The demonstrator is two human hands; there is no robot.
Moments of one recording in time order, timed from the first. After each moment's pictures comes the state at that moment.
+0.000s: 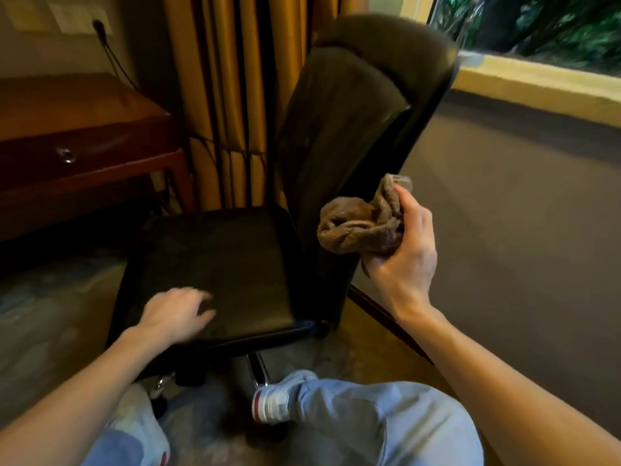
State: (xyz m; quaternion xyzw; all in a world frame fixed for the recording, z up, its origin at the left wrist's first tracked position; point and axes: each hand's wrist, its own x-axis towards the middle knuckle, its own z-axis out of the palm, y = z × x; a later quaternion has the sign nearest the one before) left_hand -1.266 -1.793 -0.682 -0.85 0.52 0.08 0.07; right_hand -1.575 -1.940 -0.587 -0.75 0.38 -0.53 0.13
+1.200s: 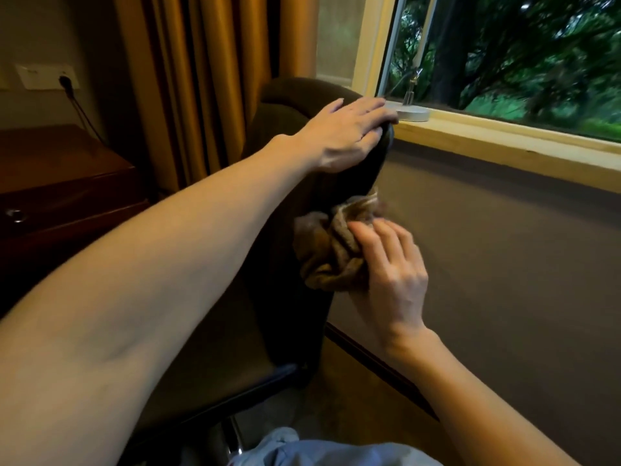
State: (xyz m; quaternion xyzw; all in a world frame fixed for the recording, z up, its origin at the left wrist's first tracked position) left_hand -1.413 -2.063 -0.375 -0.55 0.80 -0.11 -0.20; right_hand -1.592 -1.994 -0.545 -0.79 0.29 -0.51 -0.16
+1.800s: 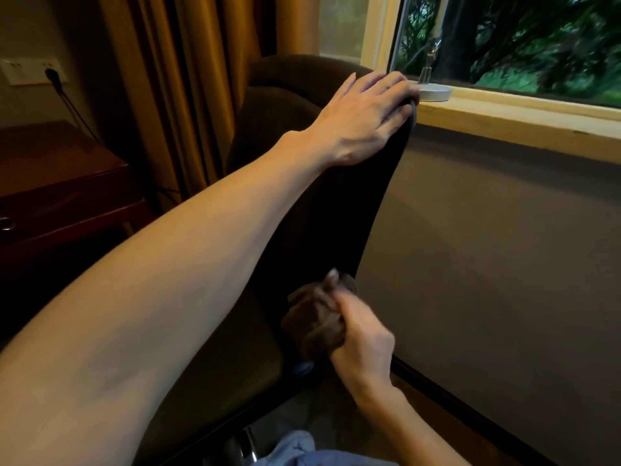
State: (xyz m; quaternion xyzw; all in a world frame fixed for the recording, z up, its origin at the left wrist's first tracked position) left_hand -1.405 -2.101 -0.391 -0.52 0.80 -0.13 -0.26; right_hand -1.551 -1.990 -0.662 -0.81 0.38 -0.46 0.03
